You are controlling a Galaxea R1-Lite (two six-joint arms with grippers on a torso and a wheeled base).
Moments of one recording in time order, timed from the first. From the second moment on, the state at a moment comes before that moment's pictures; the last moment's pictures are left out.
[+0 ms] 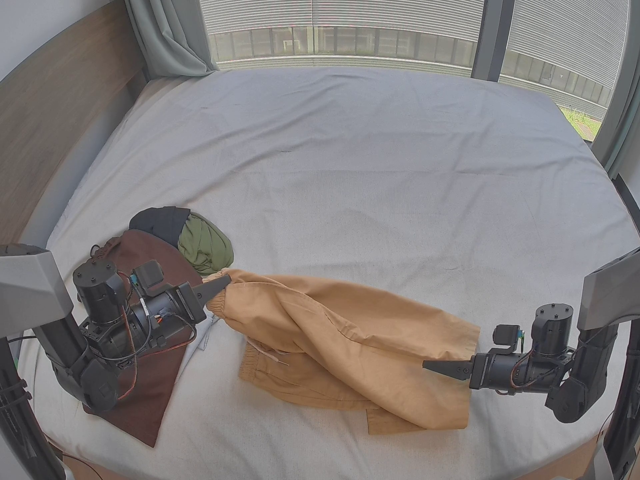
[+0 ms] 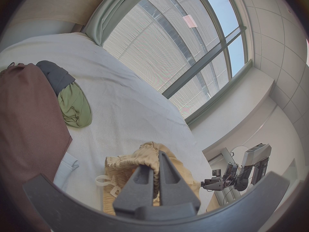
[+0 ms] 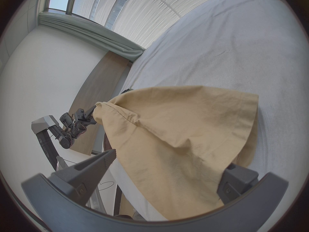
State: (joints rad) left arm -0.21 2.04 -0.39 -1.55 -0.46 -0.58; right arm 0.26 2.20 -0.18 -1.54 0.60 0.49
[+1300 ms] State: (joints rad) left arm -0.21 2.01 -0.42 -1.55 -0.47 -0.59; right arm 0.28 2.11 -0.20 -1.54 0.59 0.52
